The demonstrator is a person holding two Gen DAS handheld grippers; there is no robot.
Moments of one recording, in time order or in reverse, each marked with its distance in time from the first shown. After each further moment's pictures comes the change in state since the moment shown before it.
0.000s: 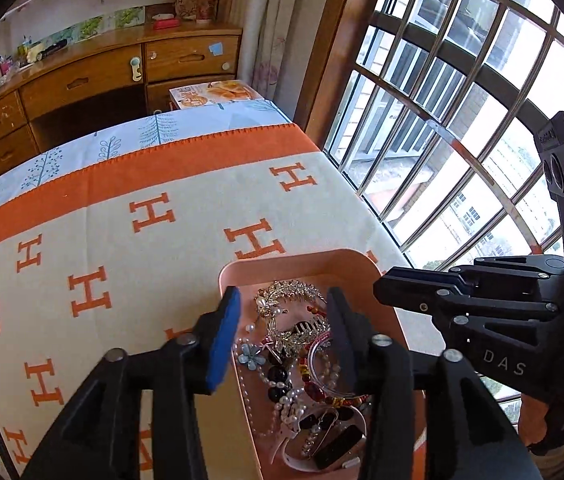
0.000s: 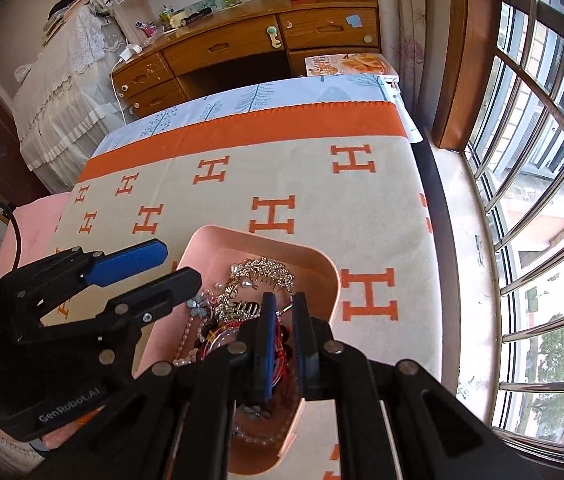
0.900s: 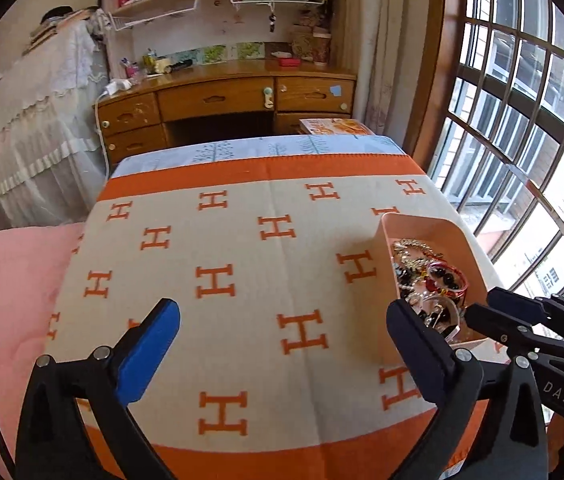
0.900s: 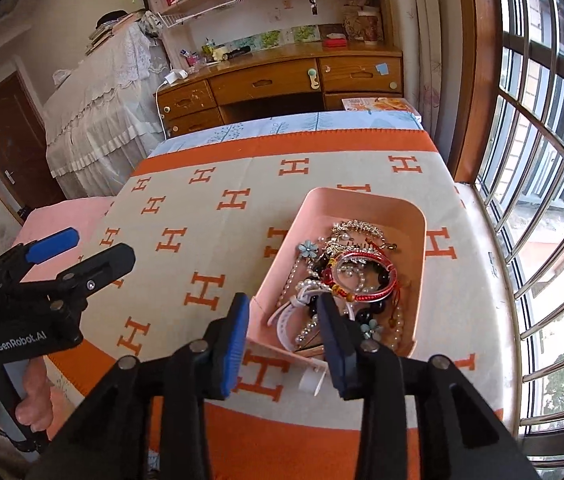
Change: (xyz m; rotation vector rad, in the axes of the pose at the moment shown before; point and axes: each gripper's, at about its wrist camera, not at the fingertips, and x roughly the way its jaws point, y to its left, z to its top) left arm -0.151 0.056 -0.115 -0.146 -0.174 0.376; right arm -0.054 0.097 -0.103 -0.065 -0.214 0.011
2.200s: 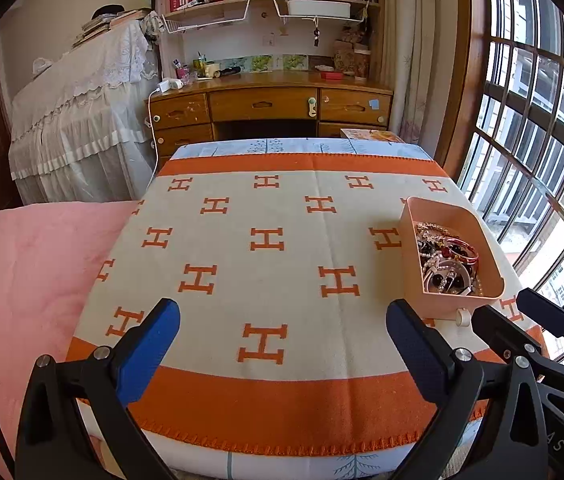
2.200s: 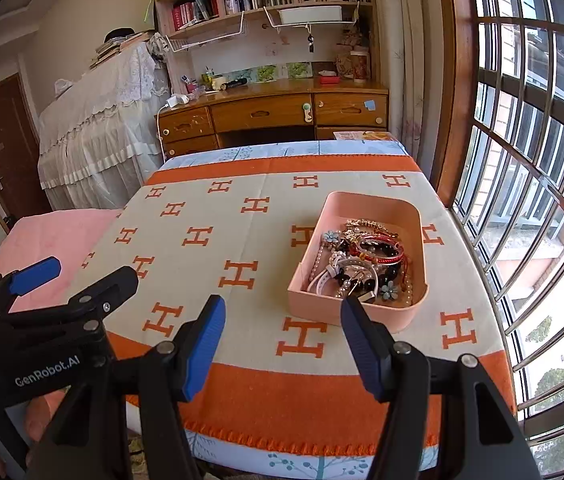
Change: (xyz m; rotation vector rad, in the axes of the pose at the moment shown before) left arm -0.061 0.010 -0.060 -0.081 -0.049 0.106; right arm -0.047 0.060 -0.053 -0.016 -0.127 -0.083
